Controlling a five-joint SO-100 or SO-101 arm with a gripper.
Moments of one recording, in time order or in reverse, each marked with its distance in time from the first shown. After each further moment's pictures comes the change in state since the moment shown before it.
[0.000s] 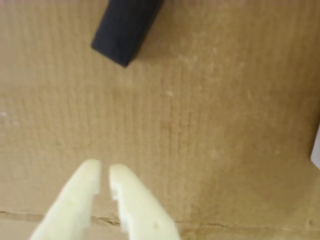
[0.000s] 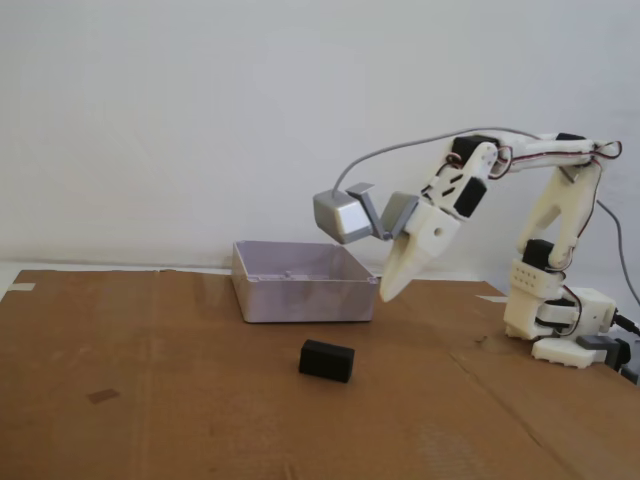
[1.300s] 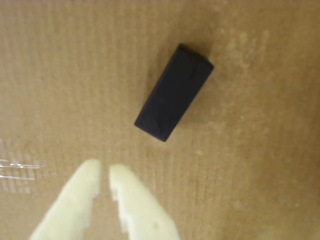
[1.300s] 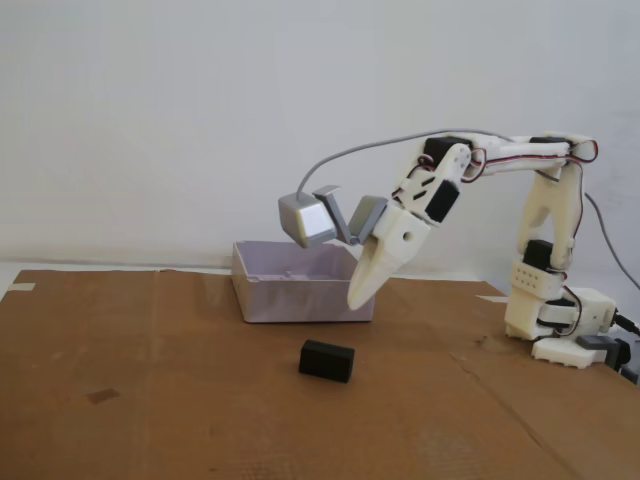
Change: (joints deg) arm -2.4 -18.1 -19.2 0.0 1.8
